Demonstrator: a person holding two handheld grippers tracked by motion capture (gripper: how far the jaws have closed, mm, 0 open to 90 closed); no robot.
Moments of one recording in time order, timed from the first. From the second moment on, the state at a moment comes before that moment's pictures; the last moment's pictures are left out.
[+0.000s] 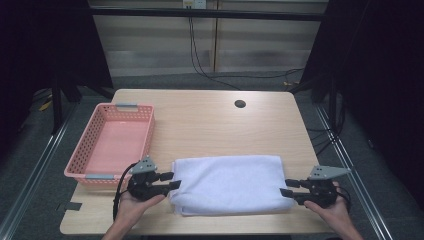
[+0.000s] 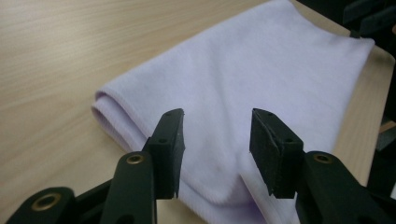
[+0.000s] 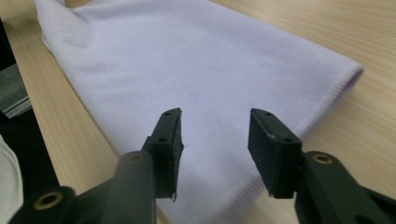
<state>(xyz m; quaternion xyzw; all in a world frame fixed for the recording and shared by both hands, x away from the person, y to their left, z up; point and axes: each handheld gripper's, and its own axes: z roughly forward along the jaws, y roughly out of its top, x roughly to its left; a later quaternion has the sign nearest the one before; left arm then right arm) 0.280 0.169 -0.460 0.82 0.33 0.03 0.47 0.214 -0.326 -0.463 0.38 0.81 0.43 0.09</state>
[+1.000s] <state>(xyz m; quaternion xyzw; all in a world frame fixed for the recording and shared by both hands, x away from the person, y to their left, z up) 0.322 0.118 -0.500 0.85 0.32 0.02 0.41 0.223 -0.237 -0.494 0.33 0.87 0.36 0.09</state>
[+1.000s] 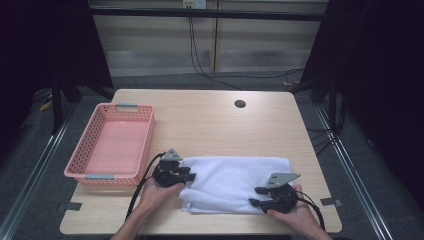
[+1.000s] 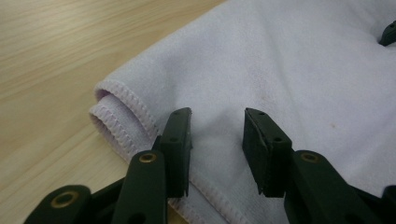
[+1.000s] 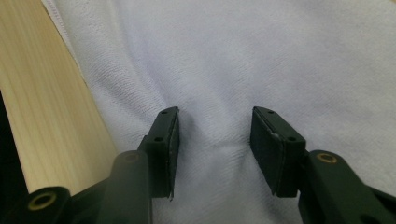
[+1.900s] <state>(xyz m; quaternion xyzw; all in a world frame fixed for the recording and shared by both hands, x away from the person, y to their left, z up) 0.353 0.110 -0.481 0.83 0.35 0.02 0.43 0.238 -0.106 -0.480 0.26 0.87 0.42 0.00</state>
